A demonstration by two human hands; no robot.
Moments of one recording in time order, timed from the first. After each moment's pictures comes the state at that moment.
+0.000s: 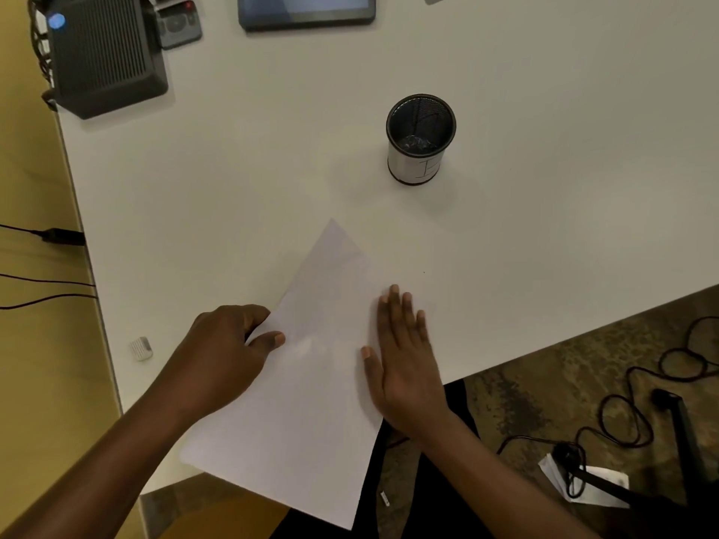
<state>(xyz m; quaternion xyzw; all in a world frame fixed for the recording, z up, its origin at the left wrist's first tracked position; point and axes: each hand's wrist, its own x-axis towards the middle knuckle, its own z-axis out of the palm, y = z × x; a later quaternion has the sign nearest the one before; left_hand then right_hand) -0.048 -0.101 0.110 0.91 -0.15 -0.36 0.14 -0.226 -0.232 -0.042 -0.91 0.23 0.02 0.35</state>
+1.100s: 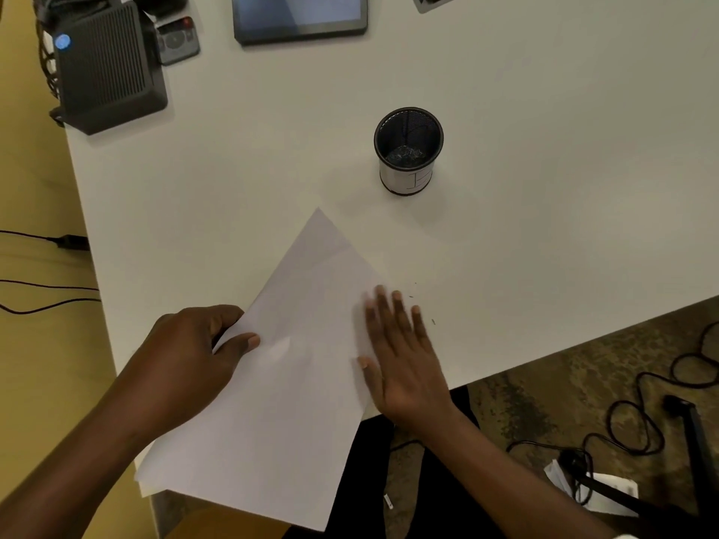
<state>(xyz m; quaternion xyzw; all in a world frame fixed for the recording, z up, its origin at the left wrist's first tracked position) -0.041 -0.108 0.142 0.92 -0.16 -0.33 0.14 -0.226 -0.267 -0.046 -0.95 0.16 0.01 0.27</state>
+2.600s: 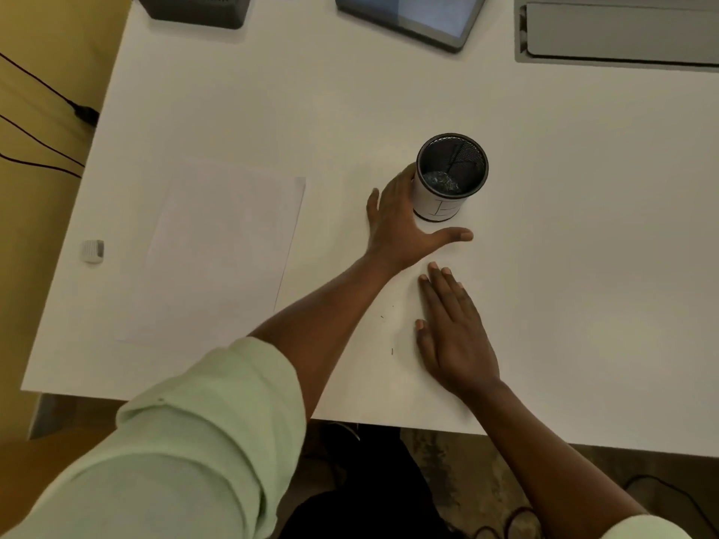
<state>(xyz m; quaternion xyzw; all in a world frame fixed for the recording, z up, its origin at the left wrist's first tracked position) -0.031 -0.348 -0.062 0.88 -0.13 -0.11 0.45 -0.207 -0.439 -0.080 -0.97 0.01 0.07 0.24</state>
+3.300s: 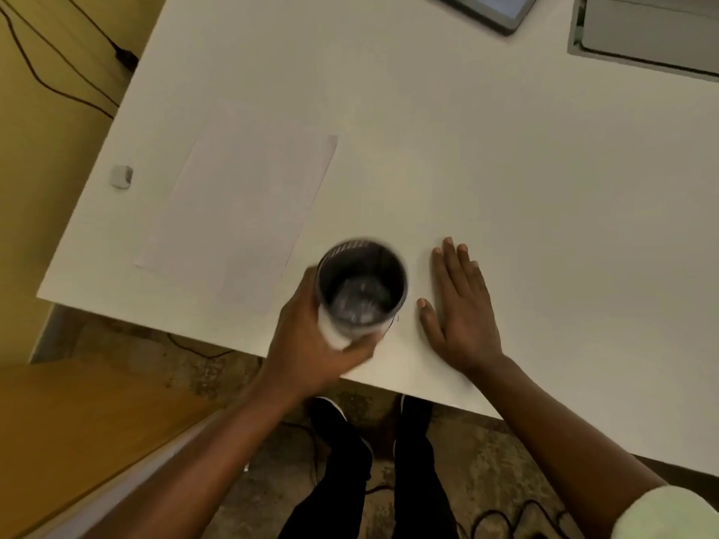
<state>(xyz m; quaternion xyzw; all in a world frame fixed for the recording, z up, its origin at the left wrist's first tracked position) -0.208 -0.203 0.004 0.84 -0.05 -0.09 0.52 -0.209 -0.444 -0.077 -0.97 -0.05 0.08 0.22</state>
